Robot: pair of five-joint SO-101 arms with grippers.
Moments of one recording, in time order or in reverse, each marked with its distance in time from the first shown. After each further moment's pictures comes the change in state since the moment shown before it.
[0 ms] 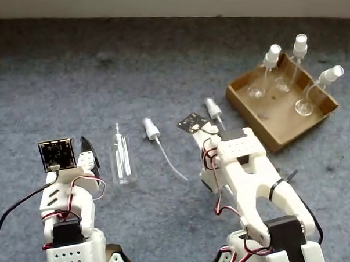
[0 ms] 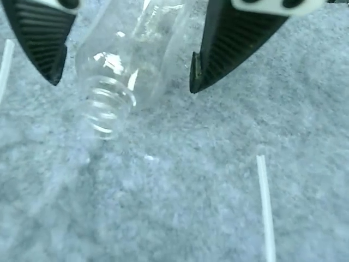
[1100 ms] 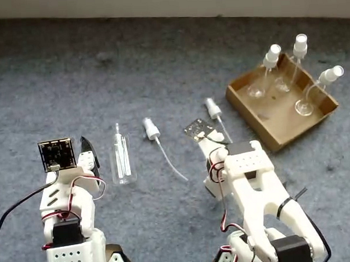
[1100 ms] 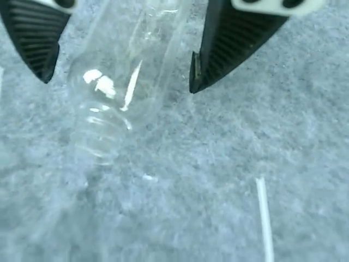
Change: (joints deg) left arm 0.0 0.0 0.0 0.0 0.0; right arm 1.4 -10.0 9.0 -2.5 0.0
